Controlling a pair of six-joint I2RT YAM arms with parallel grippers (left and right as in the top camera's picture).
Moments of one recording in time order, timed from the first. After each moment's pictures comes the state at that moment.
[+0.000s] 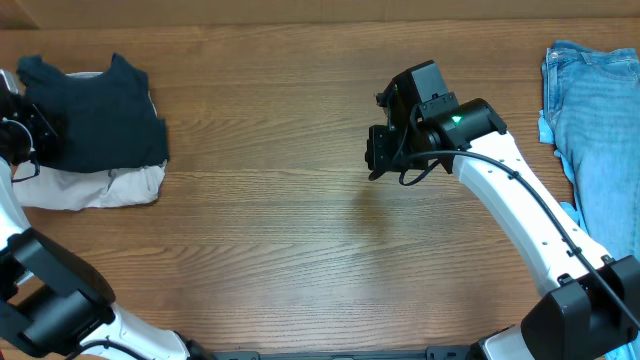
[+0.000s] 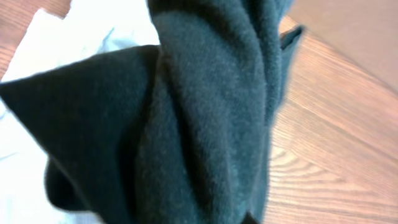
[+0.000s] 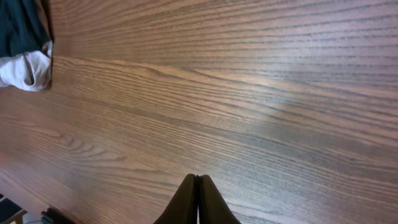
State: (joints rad) left arm 0.69 1.90 1.64 -0.73 0.49 0.04; right arm 0.39 1.67 1.46 -0.97 -0.33 0.38
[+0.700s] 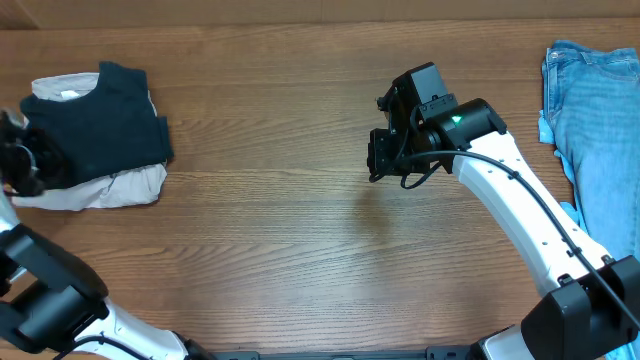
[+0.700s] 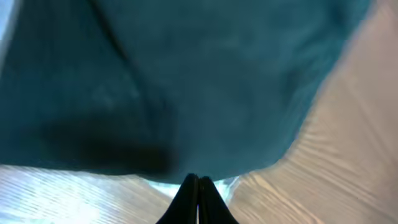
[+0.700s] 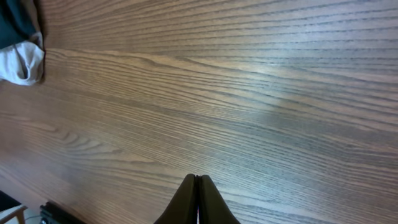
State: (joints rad) left arm 0.73 1.94 1.67 -1.03 0.40 -0.10; right arm 0.39 1.67 1.46 -1.00 -0.33 0.38
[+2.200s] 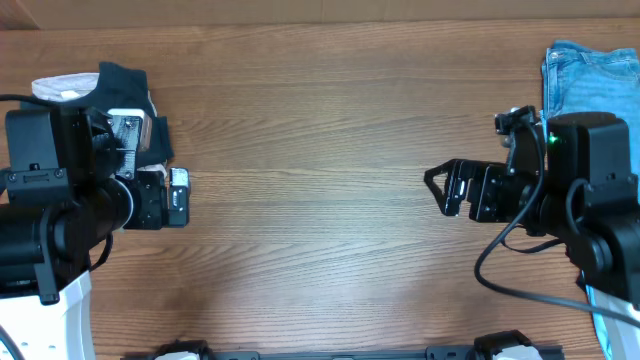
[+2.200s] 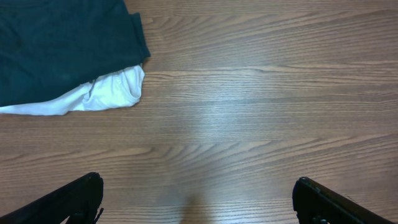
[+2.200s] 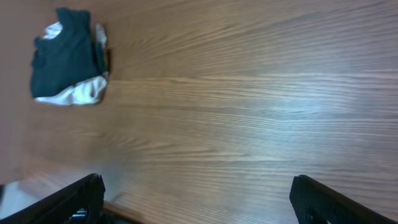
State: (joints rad) left arm 0.08 1.23 1.77 -1.58 0.09 0.07; right arm 0.19 1.12 1.54 -1.33 -0.32 0.30
